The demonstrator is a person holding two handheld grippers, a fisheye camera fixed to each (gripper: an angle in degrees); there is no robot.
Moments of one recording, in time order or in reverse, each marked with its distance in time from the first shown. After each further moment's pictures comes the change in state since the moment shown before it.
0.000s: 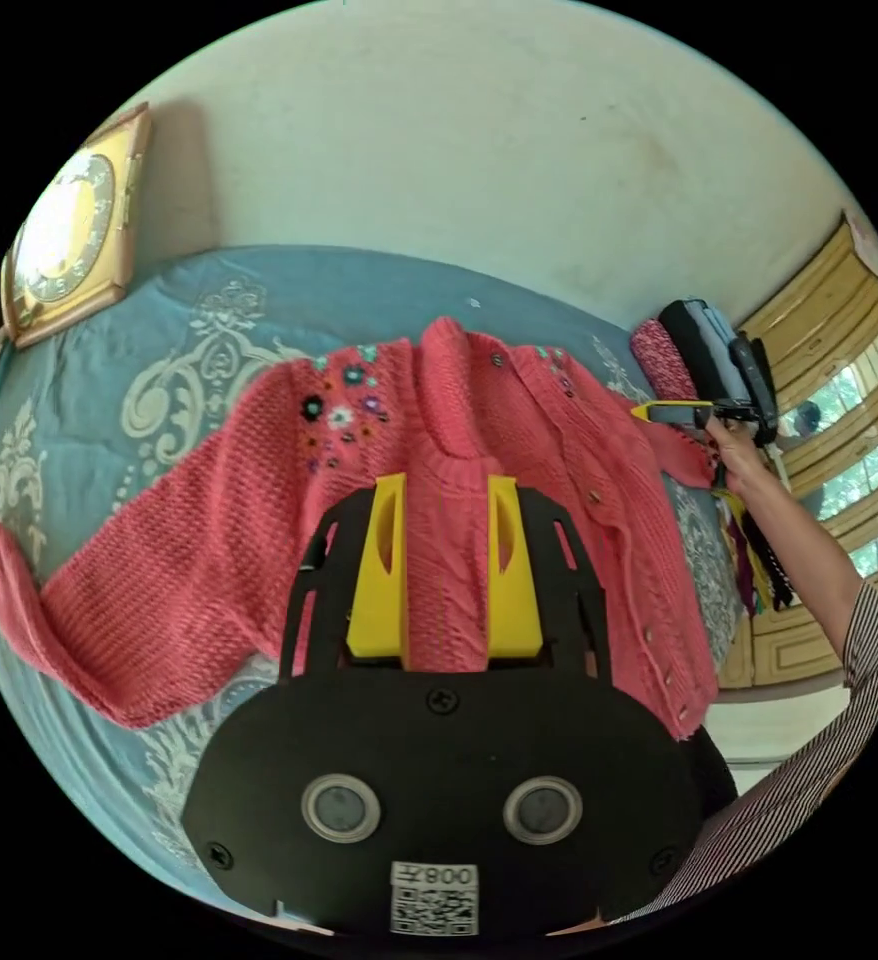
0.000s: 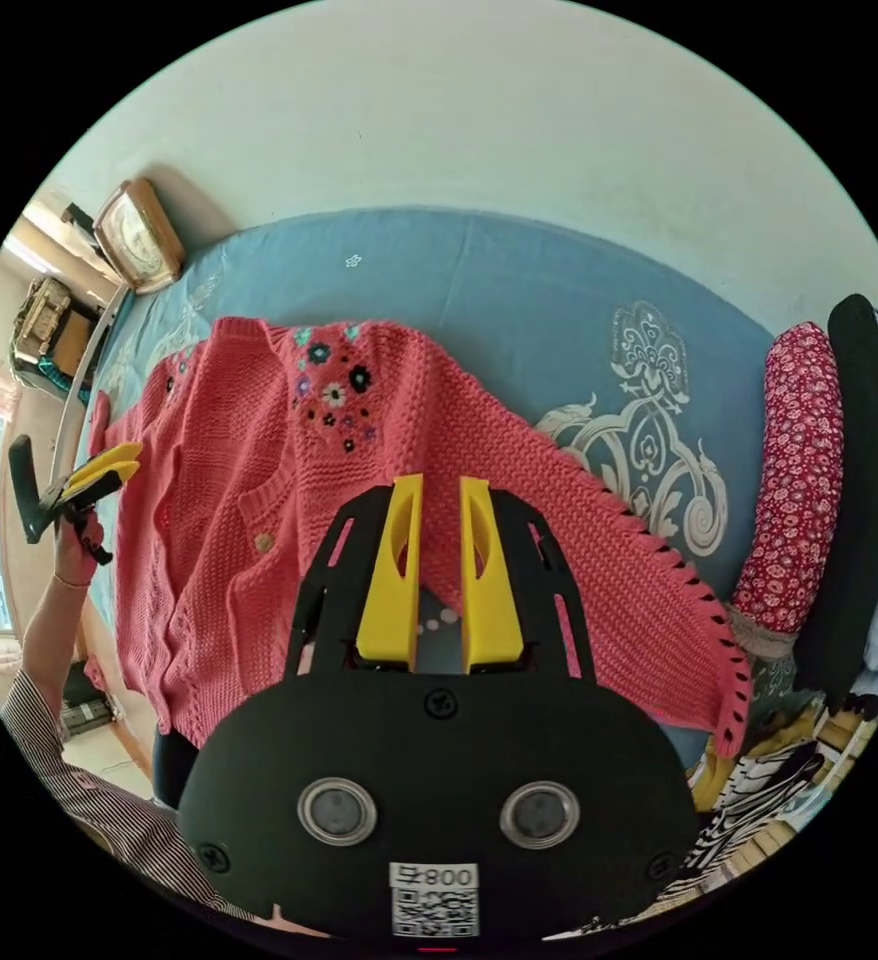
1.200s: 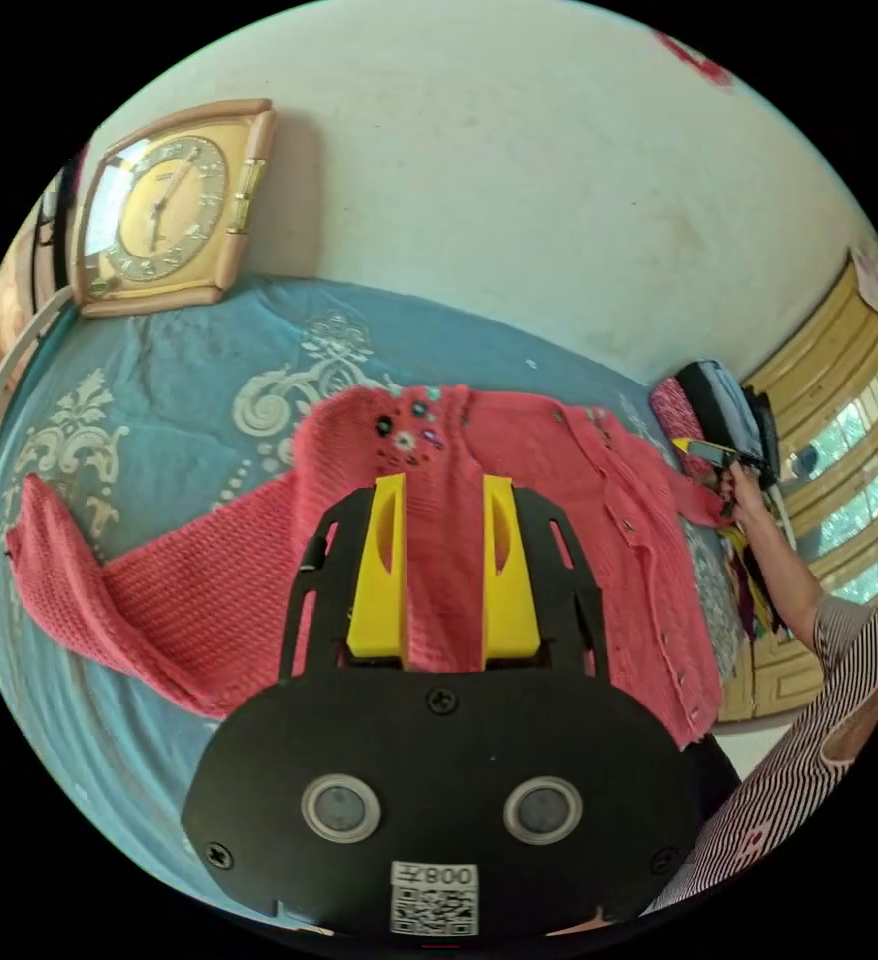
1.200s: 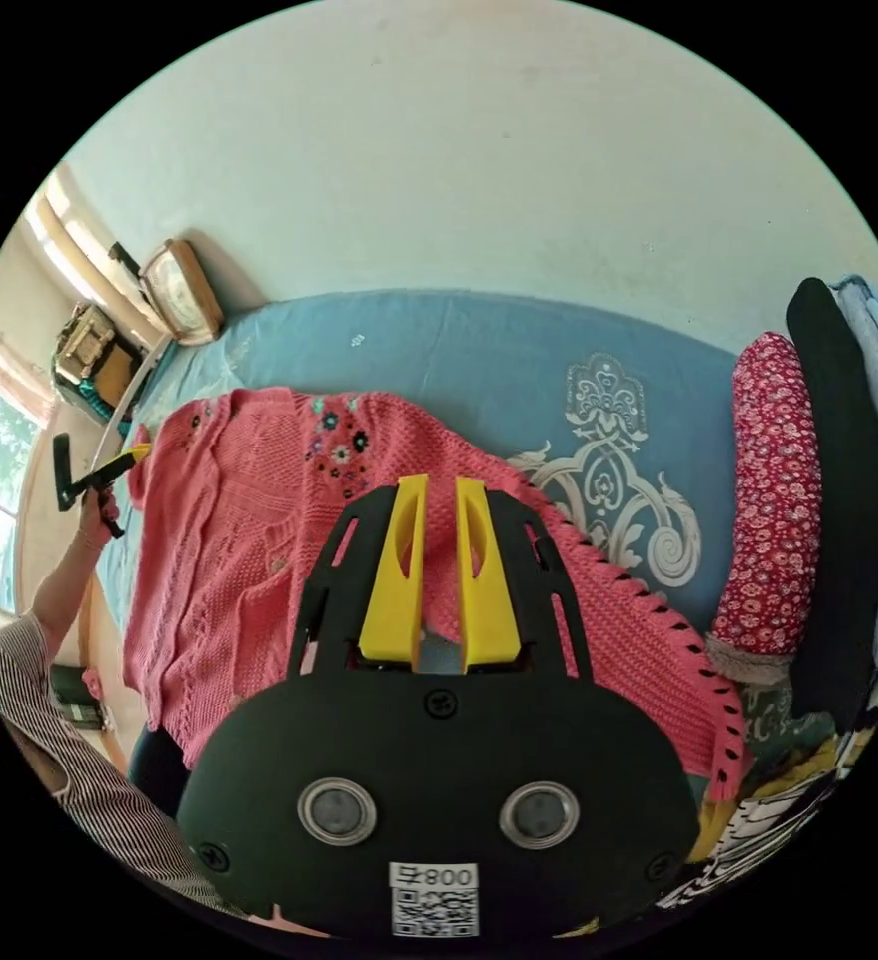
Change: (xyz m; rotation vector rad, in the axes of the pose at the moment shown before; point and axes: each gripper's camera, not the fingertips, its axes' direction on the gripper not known) left arm 0.072 -0.017 -0.074 0.082 0.074 -0.022; right arm 0.042 0.040 -0.018 0.241 -0.137 -0.052
